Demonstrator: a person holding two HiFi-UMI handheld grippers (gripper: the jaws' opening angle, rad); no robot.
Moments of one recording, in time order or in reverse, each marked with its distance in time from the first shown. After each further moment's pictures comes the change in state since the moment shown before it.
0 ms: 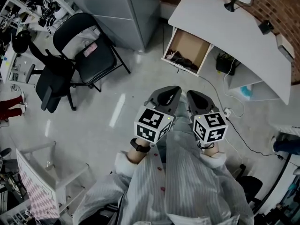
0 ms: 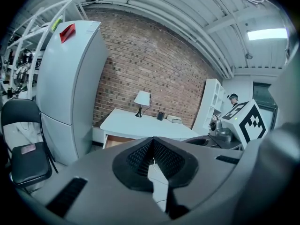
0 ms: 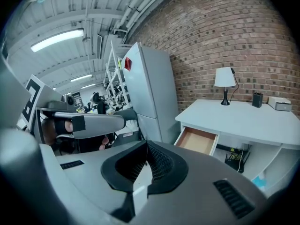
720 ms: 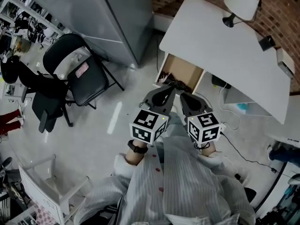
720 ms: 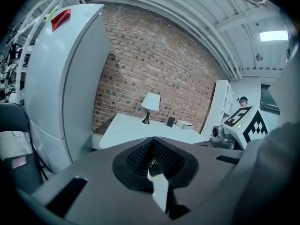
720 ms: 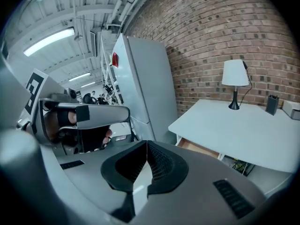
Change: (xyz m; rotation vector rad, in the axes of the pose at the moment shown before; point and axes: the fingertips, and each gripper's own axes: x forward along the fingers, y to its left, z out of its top) left arm 0.149 0.096 0.077 -0.020 -0.003 0.026; right arm 0.115 -0.114 0.083 0.000 0.050 0.037
